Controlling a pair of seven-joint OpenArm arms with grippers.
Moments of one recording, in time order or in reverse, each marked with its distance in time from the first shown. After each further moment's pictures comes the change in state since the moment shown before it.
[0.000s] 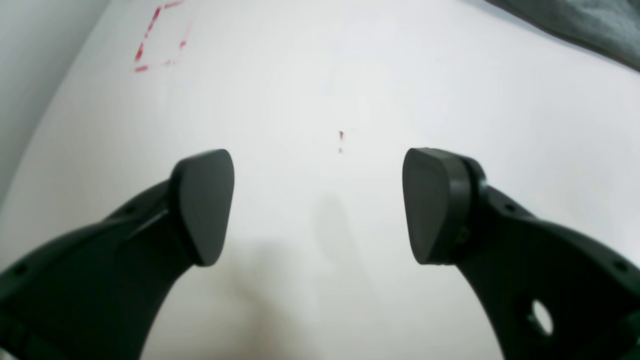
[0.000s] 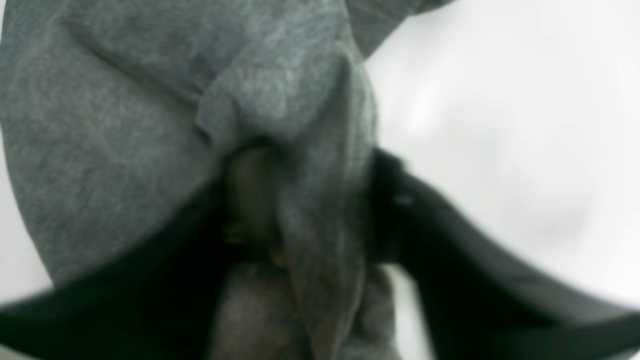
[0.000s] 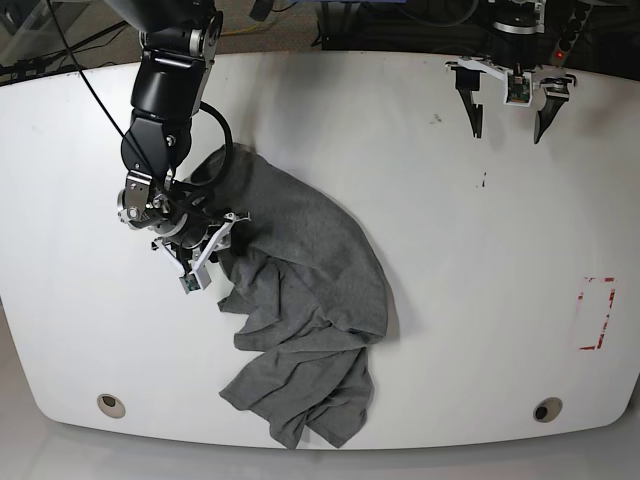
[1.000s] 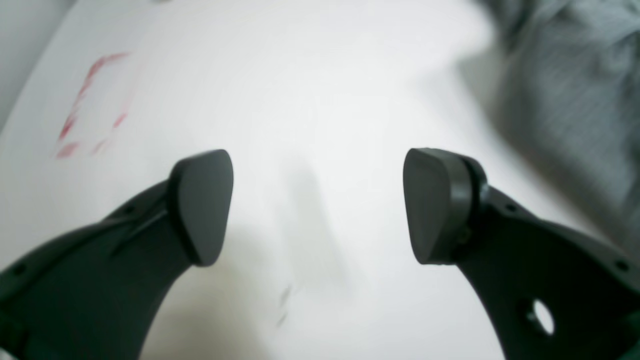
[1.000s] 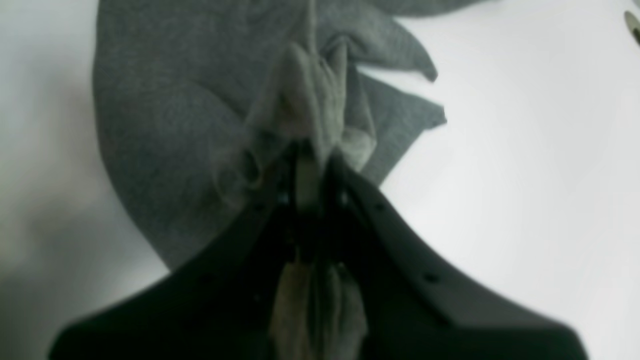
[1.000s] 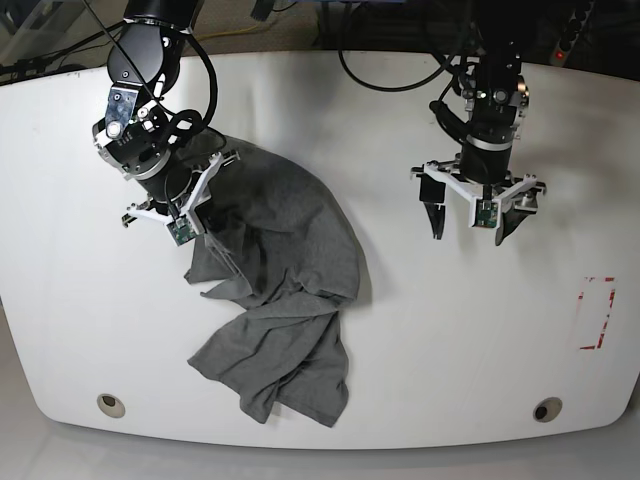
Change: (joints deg) left arm -32.7 0.3 12.1 0.0 -0.3 0.1 31.6; right arm -21.9 0.9 -0.3 41.1 -0.4 4.1 -3.4
